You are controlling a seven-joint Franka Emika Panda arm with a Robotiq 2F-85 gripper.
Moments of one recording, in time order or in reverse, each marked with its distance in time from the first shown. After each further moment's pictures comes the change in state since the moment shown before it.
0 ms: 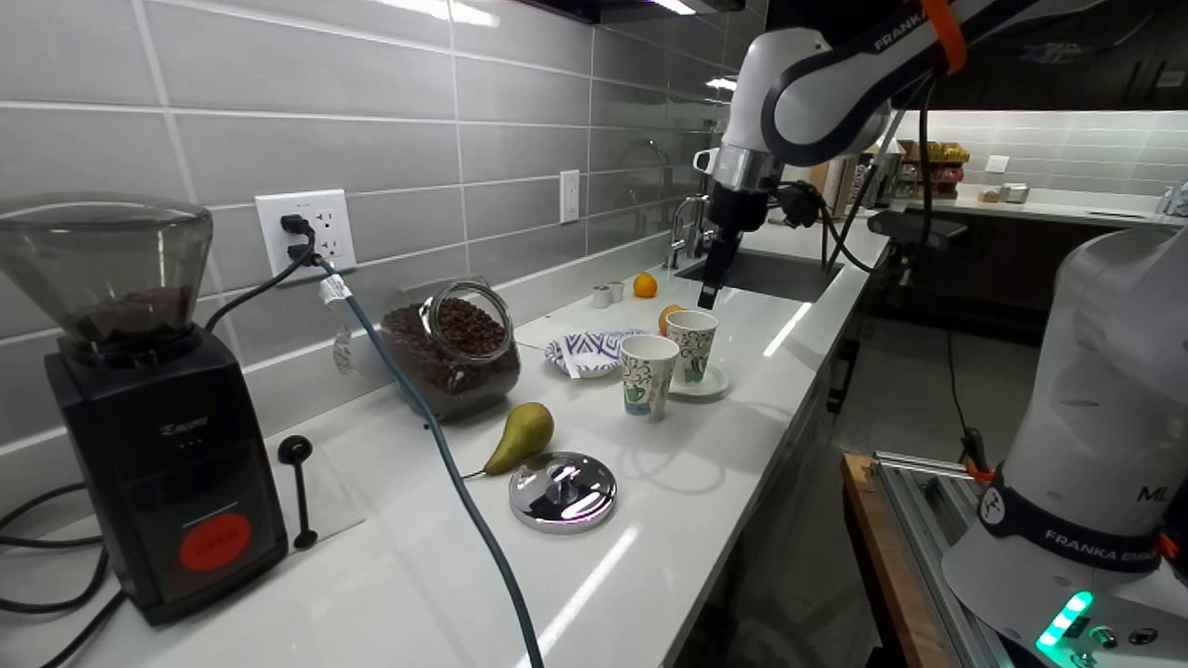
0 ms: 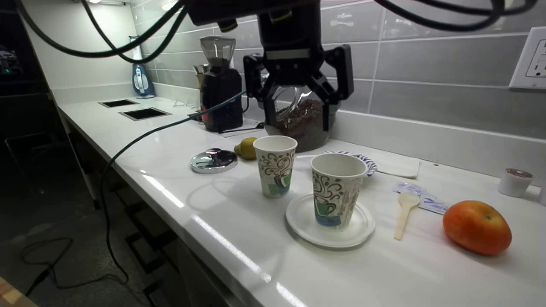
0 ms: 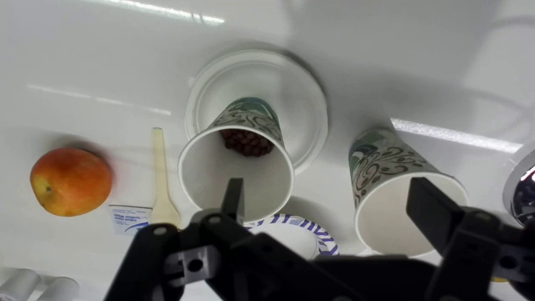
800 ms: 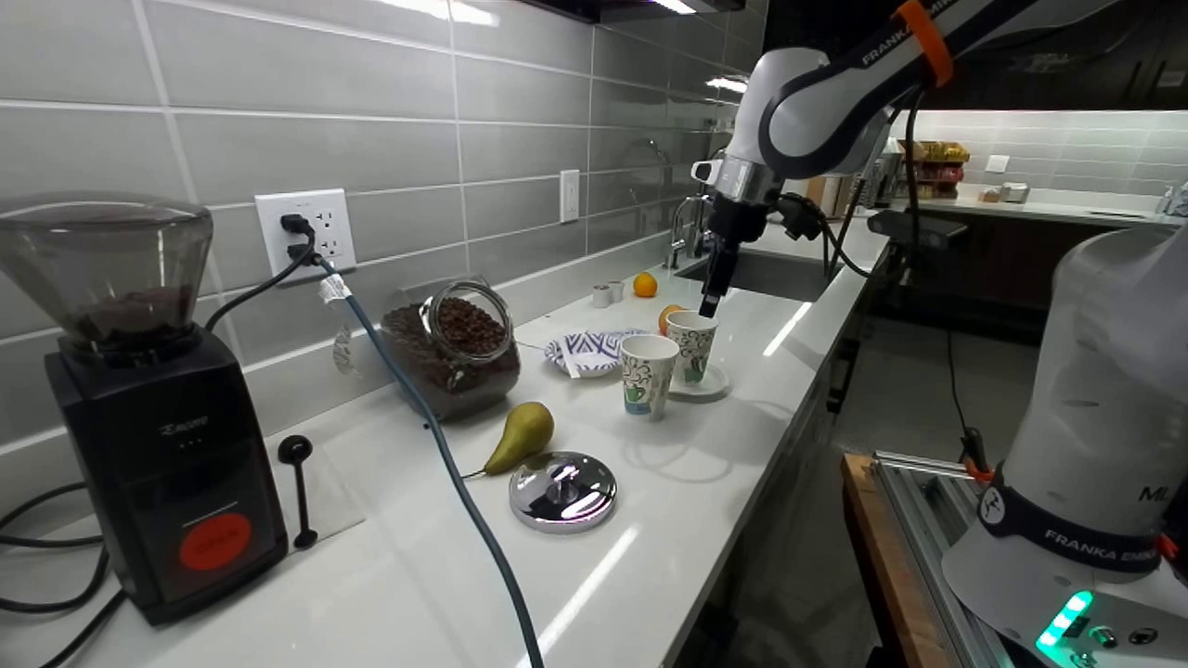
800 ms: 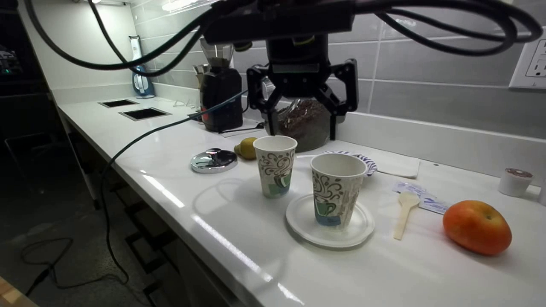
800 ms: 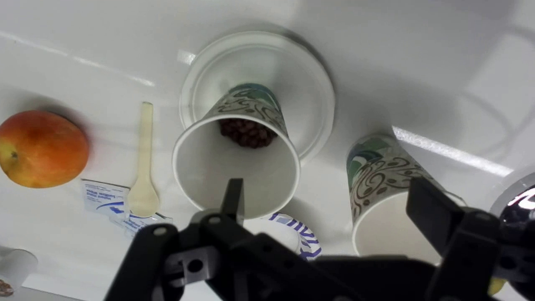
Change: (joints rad) arm 0.021 0.035 -0.053 -0.018 0.053 0.080 -0.213
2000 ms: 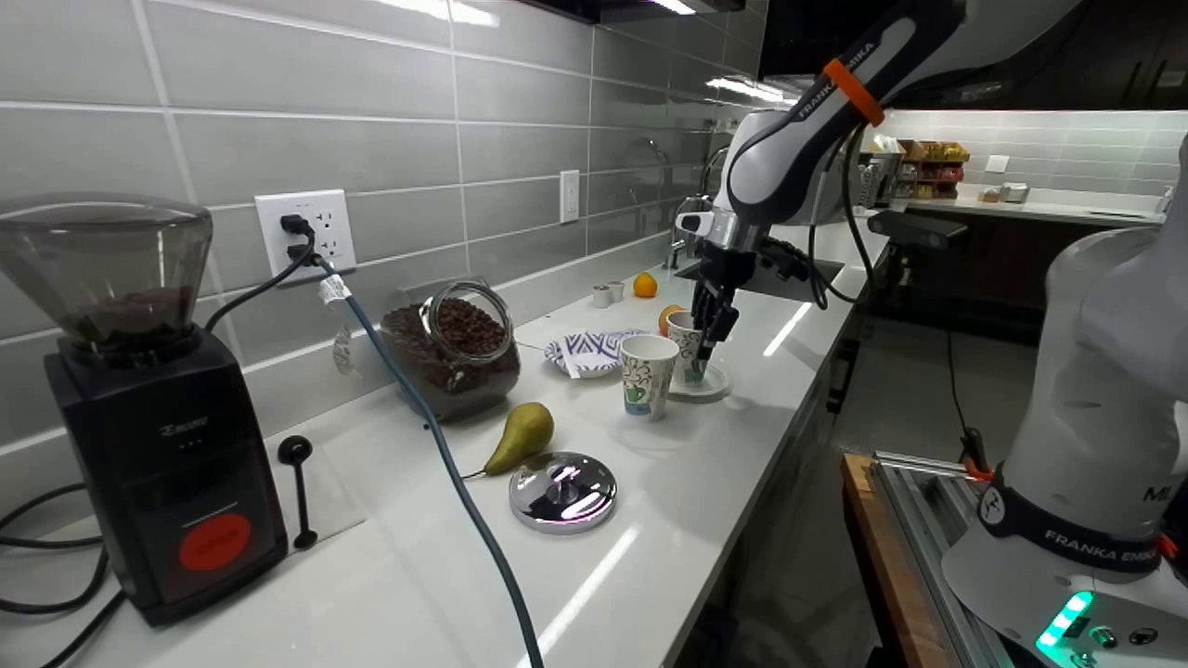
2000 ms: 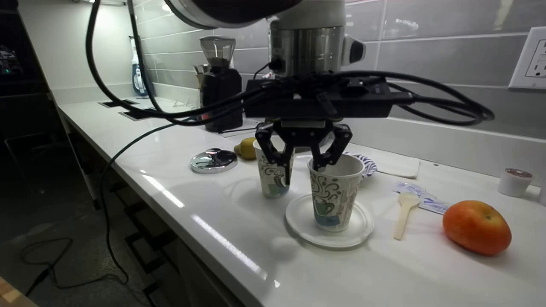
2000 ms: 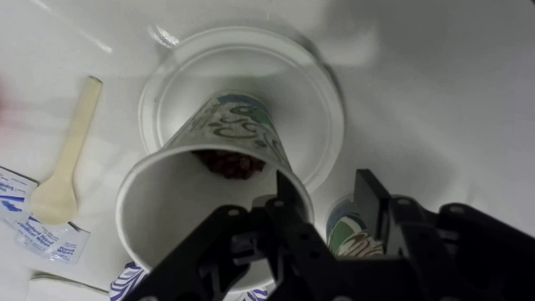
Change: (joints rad) arm 0.054 0.203 -0.066 -0.001 0.202 0.123 -0.480
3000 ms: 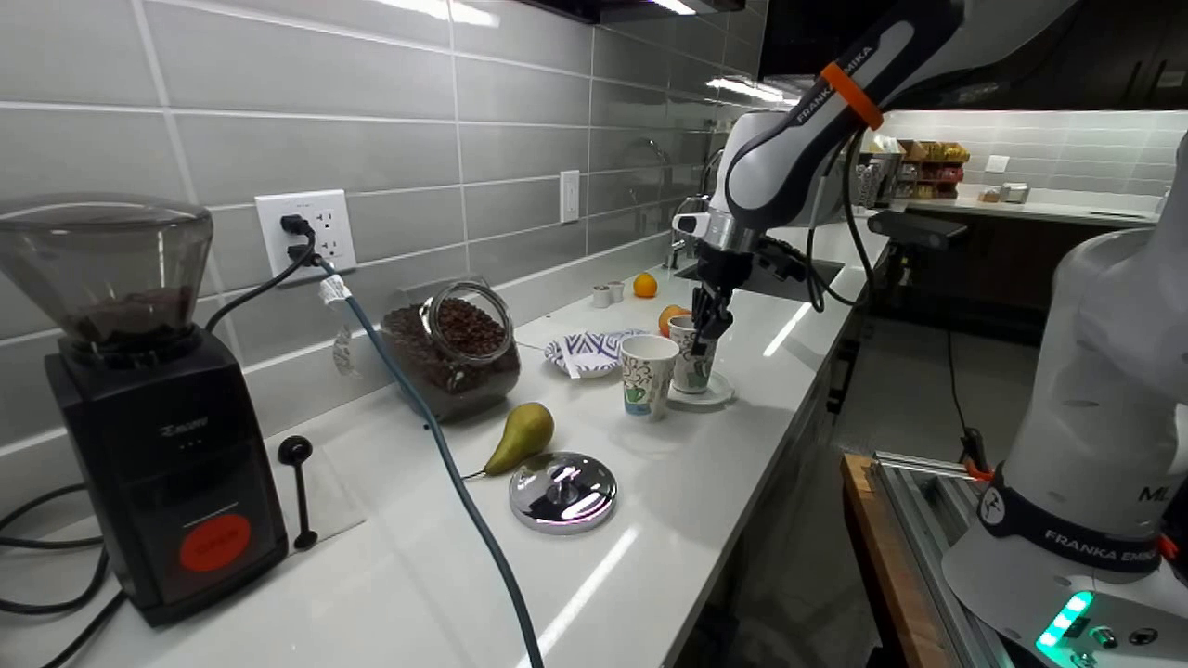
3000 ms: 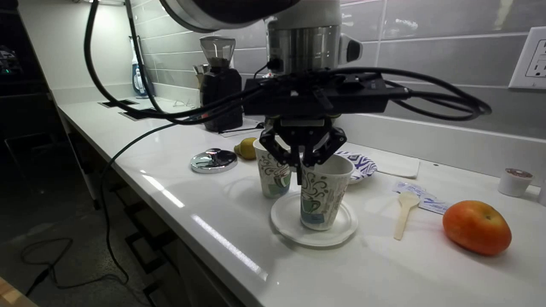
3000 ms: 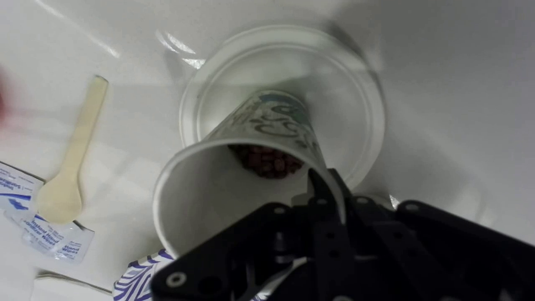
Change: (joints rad) arm -0.060 0.009 0.075 0.002 -0.032 0.008 0.044
